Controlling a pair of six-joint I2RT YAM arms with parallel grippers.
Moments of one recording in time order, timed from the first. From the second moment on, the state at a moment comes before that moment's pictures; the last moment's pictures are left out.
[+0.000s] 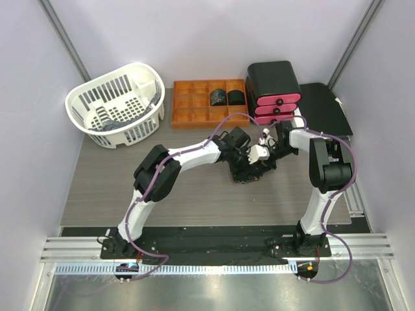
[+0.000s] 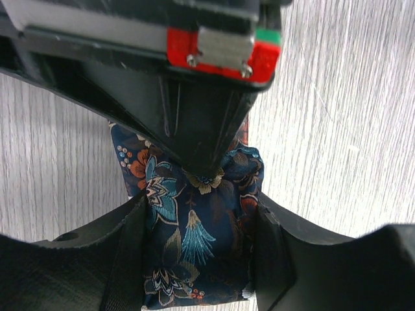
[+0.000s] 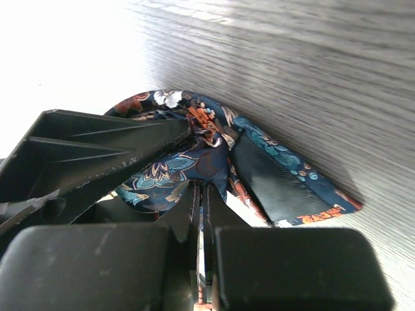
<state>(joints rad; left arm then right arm) -0.87 2.20 1.67 -0.46 0.45 0.42 0.09 1.92 1.13 -0.69 -0.75 0.23</state>
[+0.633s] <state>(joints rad) -0.85 2.13 1.60 -0.46 0.46 0.43 0.11 1.93 1.13 -0.69 -0.63 0.21</state>
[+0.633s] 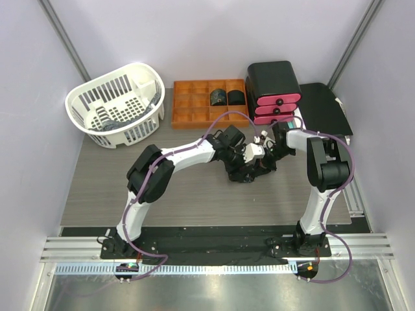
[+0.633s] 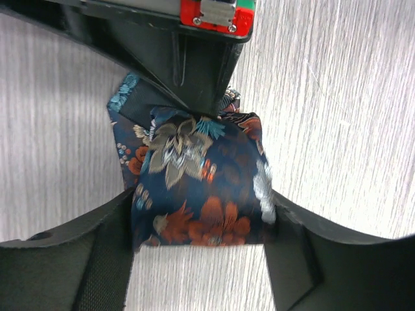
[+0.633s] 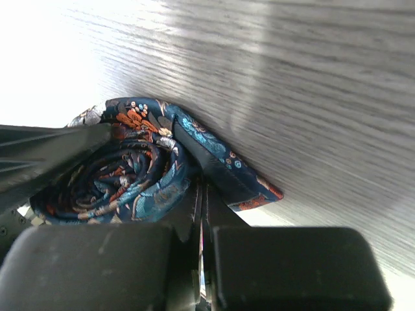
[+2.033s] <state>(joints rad) -0.85 2.19 1.65 -0.52 0.41 0.53 0.01 1.88 1.09 -0.64 -0.83 0.21</state>
